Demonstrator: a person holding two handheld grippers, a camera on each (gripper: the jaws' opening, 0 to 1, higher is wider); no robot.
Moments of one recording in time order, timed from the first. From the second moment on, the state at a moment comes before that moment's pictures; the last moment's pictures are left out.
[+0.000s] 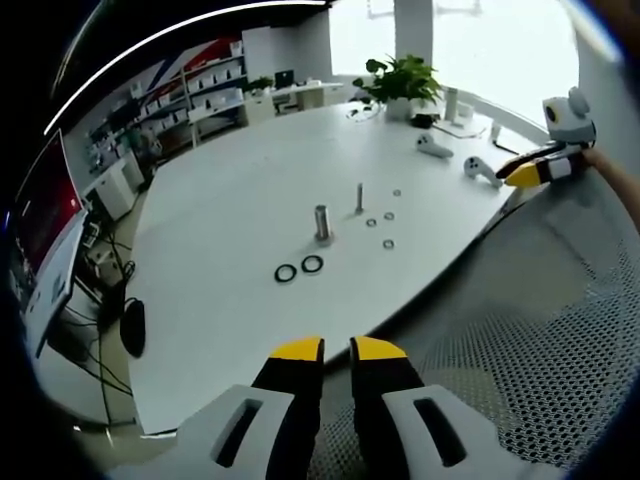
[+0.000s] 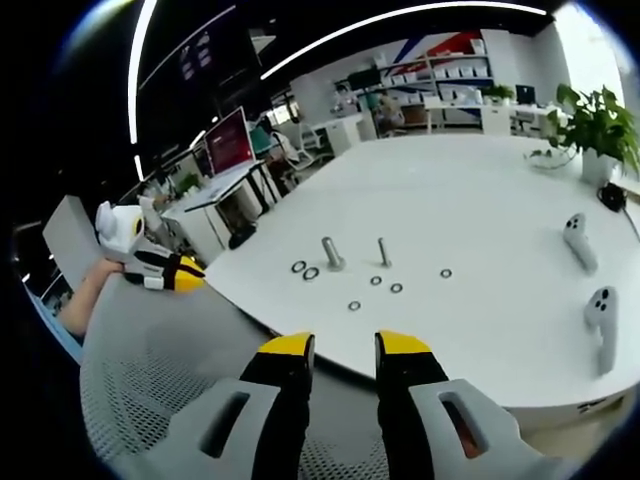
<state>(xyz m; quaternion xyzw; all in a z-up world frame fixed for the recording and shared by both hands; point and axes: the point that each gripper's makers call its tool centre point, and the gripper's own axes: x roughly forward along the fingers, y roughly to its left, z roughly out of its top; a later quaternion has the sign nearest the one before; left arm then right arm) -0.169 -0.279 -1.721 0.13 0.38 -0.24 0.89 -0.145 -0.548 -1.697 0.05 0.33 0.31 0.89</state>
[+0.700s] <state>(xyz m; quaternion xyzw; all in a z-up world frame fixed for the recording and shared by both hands) -0.170 -0.280 -1.722 0.13 0.38 -0.24 0.88 -0.144 -0.547 -1.695 0.05 0.33 0.32 0.89</state>
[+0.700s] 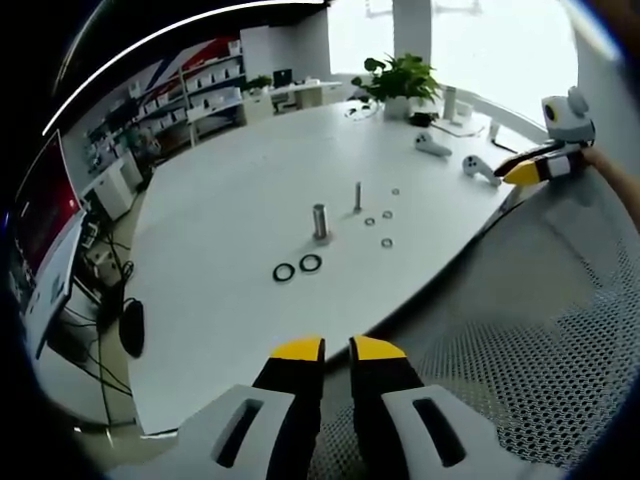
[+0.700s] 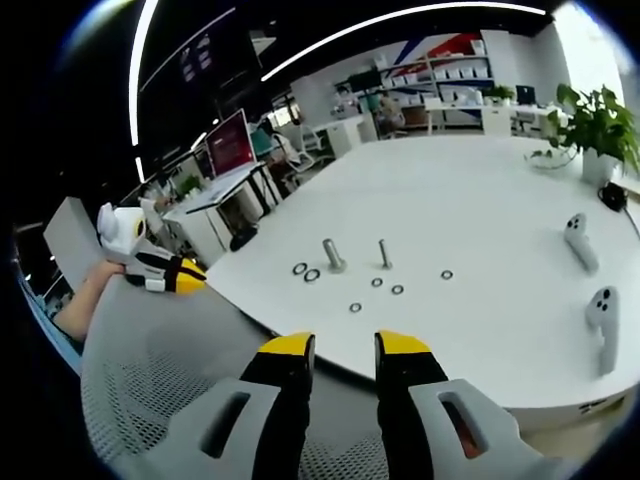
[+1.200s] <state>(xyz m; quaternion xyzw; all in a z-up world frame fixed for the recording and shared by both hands) -0.169 -0.280 -1.724 0.12 0.39 -0.23 0.88 -0.146 -0.548 -1.702 0.04 0.35 0.33 0.88</state>
